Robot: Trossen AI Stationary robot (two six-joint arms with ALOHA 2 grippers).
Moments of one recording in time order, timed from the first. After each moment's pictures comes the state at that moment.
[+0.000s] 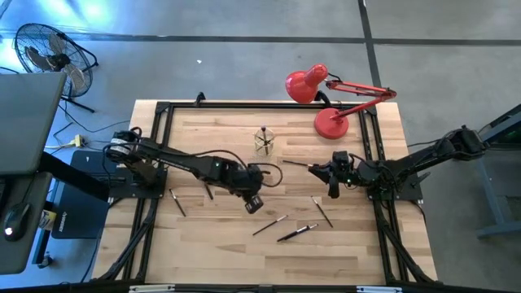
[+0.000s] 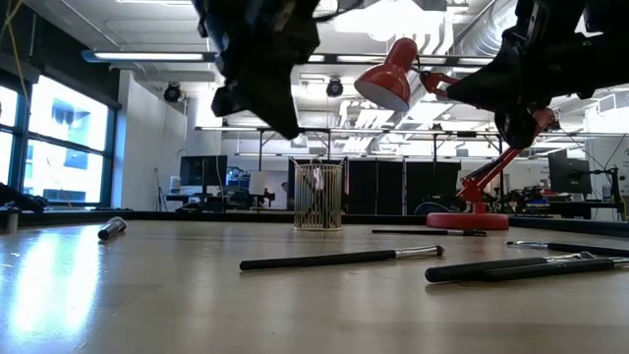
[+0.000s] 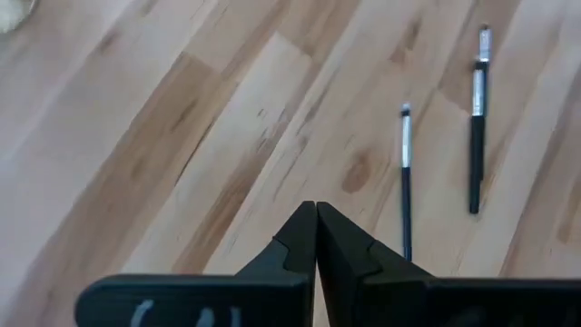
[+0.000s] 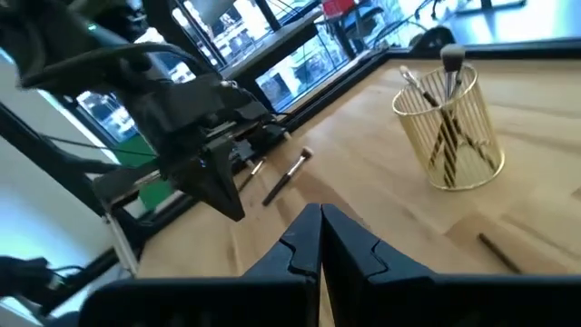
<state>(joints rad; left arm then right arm) -0.18 1.70 1.28 -0.57 -0.10 -0.69 0.24 0.87 0.15 0.61 0.44 0.67</state>
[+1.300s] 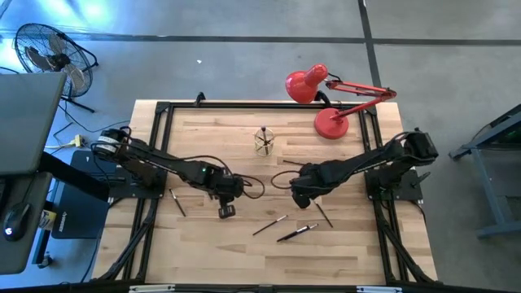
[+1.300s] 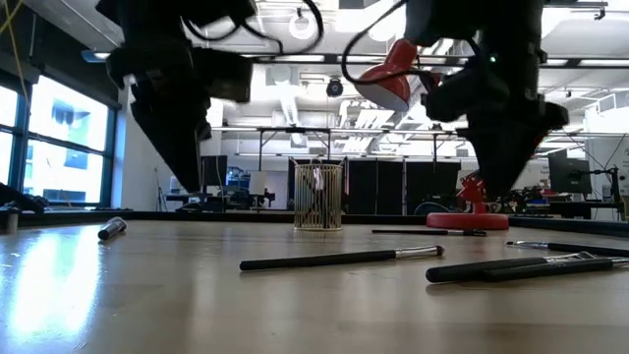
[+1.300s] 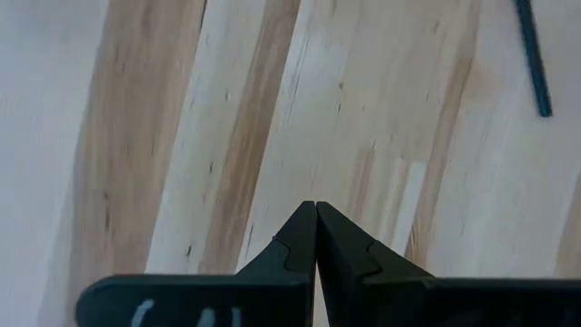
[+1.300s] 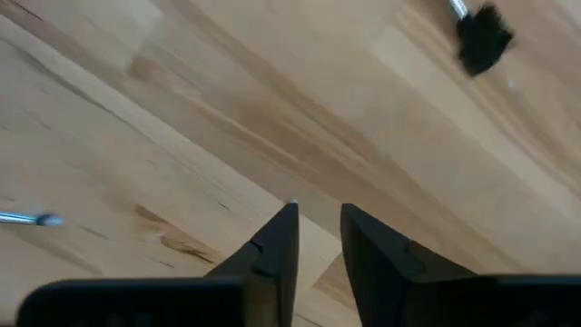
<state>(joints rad) -0.22 1.56 0.98 -0.57 -0.04 -0.44 0.19 1.64 1.05 -0.95 0.15 1.15</state>
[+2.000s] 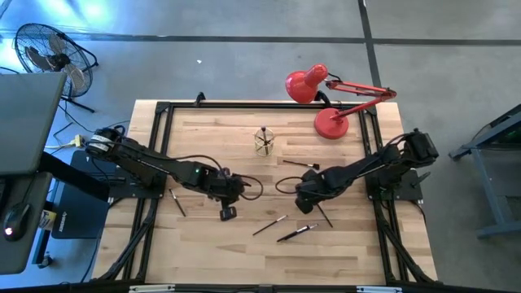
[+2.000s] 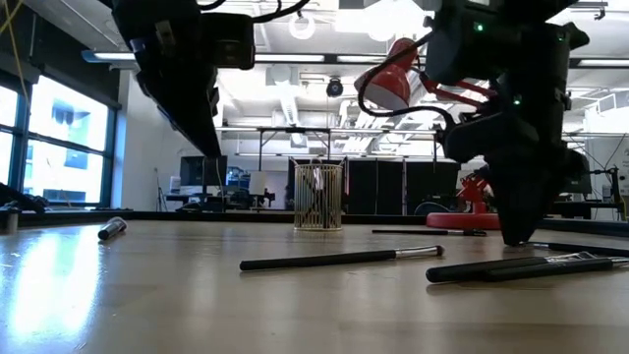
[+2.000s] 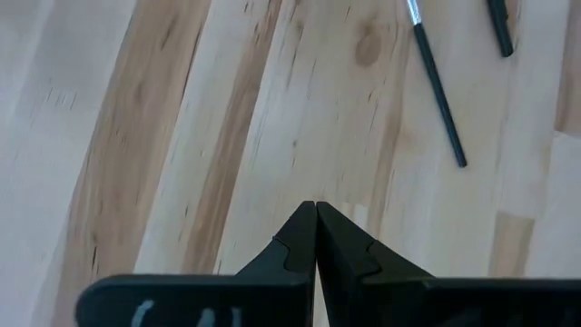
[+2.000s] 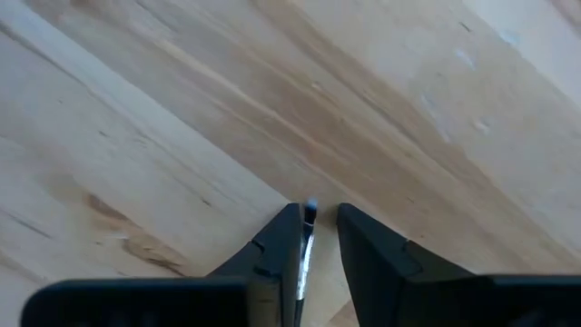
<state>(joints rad) -0.25 1.51 0.98 -0.49 -0.09 -0.48 0.22 1.64 0.84 -0.65 0.09 1.14</state>
